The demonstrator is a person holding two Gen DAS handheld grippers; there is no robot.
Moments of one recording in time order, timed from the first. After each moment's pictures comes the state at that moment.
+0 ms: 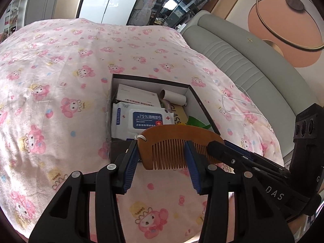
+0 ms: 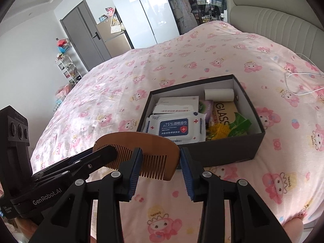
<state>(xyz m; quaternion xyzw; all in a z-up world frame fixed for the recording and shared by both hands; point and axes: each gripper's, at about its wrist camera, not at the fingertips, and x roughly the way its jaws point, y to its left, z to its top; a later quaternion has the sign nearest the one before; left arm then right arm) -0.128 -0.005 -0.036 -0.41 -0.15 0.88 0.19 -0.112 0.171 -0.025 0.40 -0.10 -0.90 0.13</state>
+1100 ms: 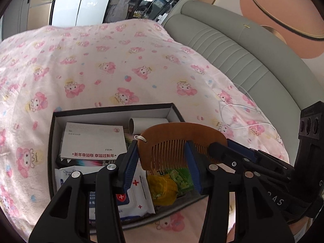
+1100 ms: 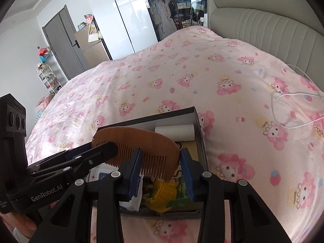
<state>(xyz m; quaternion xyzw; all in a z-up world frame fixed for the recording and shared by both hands) -0.299 0.100 -0.056 -0.43 -0.12 0.87 0.23 -0.260 0.273 -0.041 0.40 -0.10 -0.91 0.08</state>
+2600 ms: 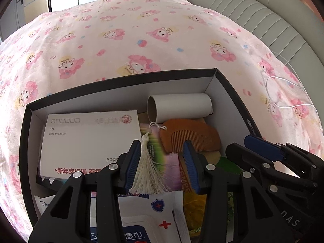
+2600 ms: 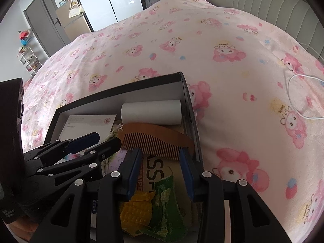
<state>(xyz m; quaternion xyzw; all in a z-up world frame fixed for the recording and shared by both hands) -0.361 0.138 -0.143 -0.50 -0.03 0.84 0.18 -0.324 0.279 -0.123 0.50 -0.07 -0.87 0.04</state>
